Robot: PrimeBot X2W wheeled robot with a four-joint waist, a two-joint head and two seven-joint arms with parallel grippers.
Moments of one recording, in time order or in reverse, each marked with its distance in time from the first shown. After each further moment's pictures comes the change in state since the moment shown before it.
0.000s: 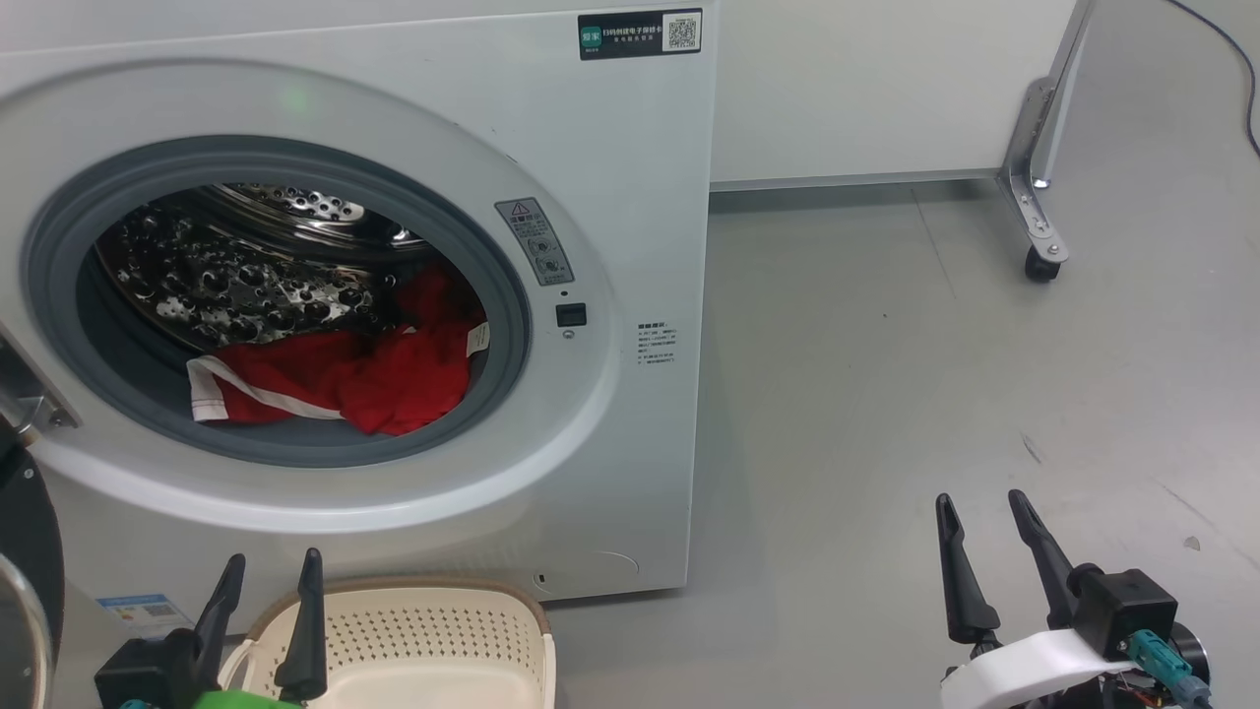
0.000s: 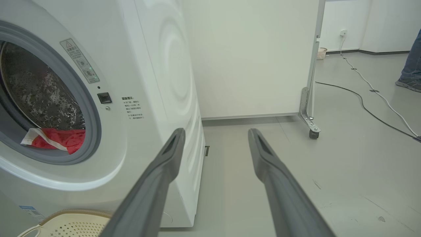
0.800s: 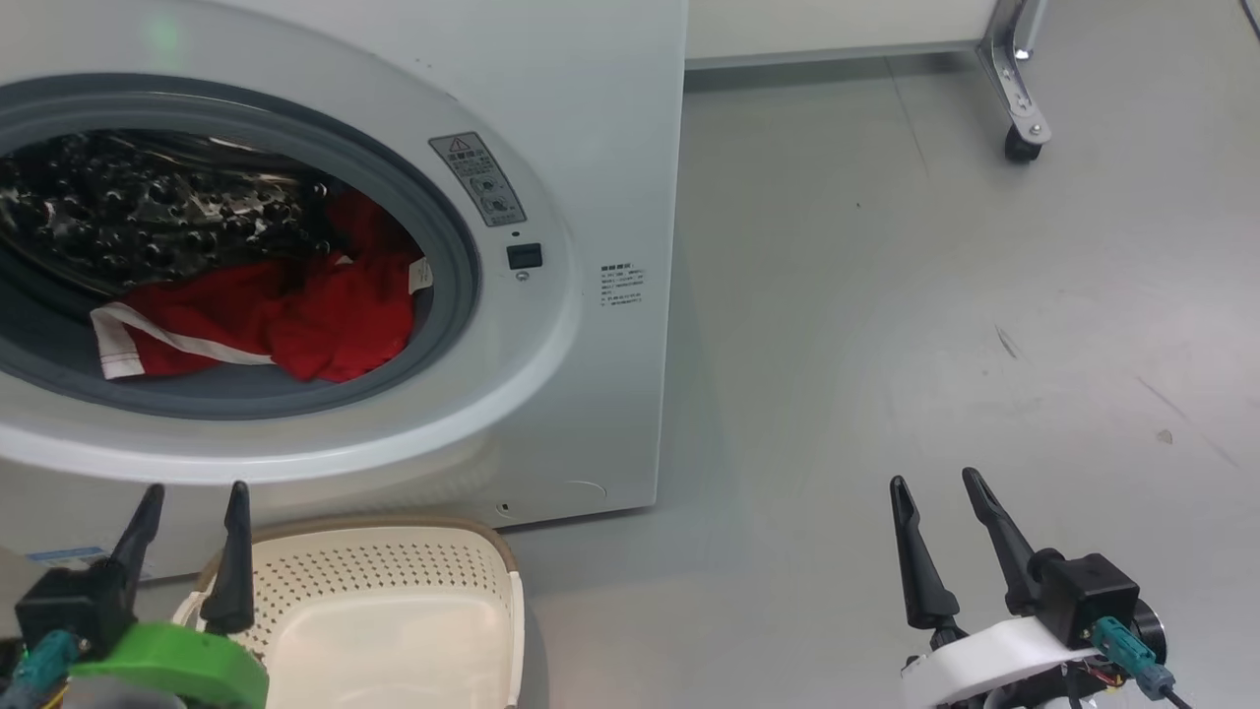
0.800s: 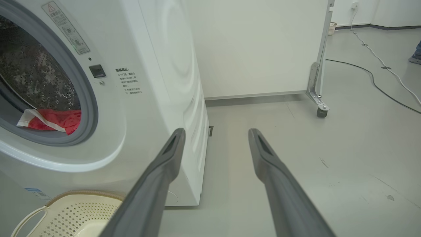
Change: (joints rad) left arm -0.050 0.084 0.044 -0.059 0.029 0.045 0.062; right arm -0.017 0.020 0.053 -0.034 -0.006 0.000 0.000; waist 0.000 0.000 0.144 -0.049
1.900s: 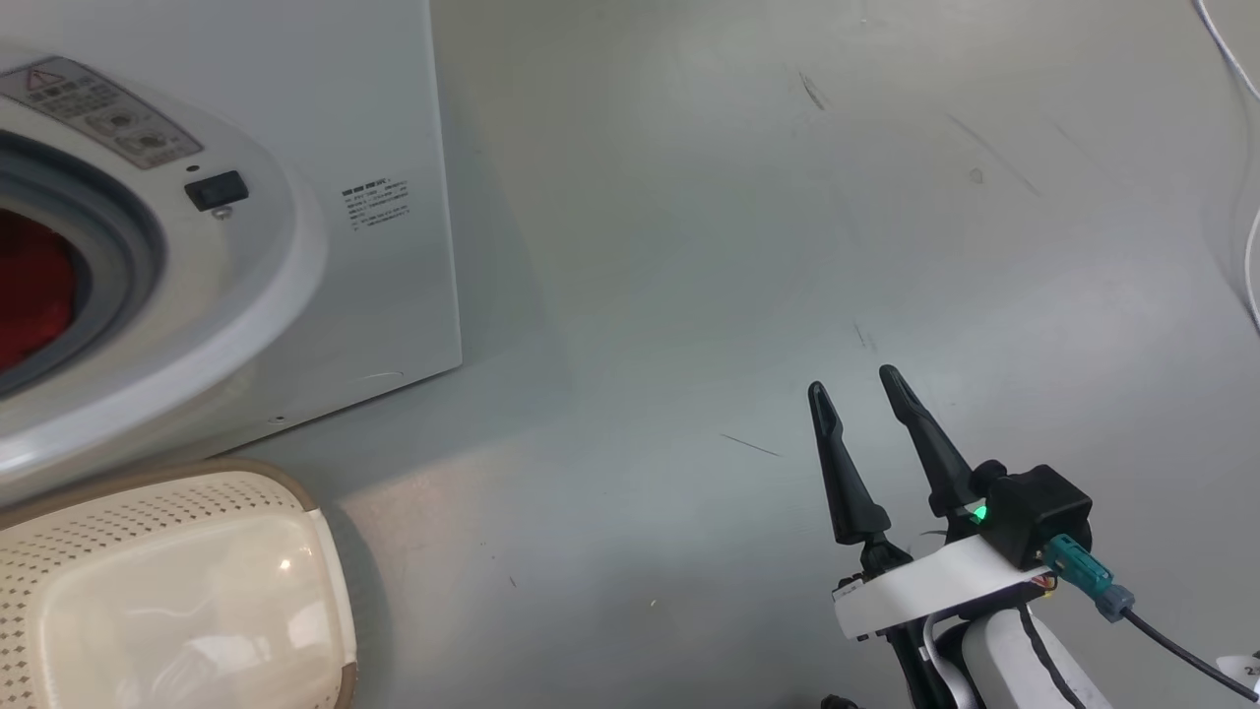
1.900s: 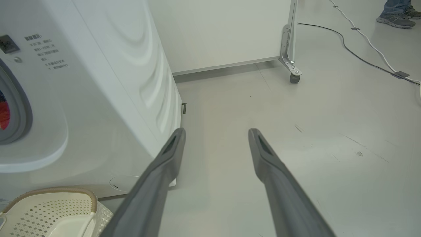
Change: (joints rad) left arm -0.511 0.315 0.088 0.253 0.112 0.083 0.407; right arm -0.171 0.016 0.119 -0.032 0.061 -0.012 -0.005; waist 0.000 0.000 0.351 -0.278
